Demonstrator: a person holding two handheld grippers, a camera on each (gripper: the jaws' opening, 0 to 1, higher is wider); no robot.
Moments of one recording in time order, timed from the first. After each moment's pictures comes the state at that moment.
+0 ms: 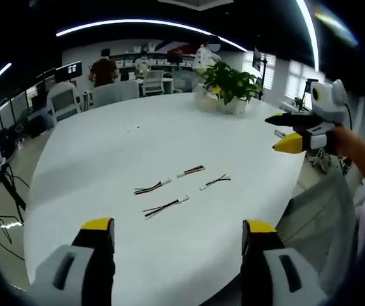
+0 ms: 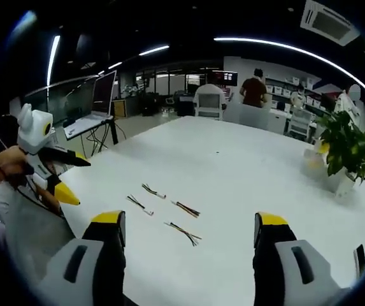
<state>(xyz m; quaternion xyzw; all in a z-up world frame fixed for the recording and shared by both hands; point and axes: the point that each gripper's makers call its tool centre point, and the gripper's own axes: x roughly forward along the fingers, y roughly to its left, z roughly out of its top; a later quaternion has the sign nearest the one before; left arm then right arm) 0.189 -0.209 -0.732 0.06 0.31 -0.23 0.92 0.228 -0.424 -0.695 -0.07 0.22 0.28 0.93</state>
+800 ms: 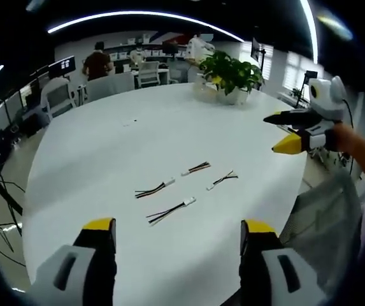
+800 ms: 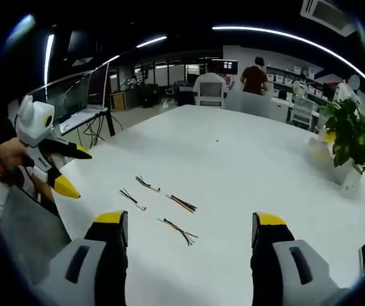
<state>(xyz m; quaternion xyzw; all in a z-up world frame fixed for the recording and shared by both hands) 0.217 -0.213 -0.744 0.08 0.34 -0.24 0.91 0.251 -0.422 -0.717 -0.07 0.25 0.28 0.92</state>
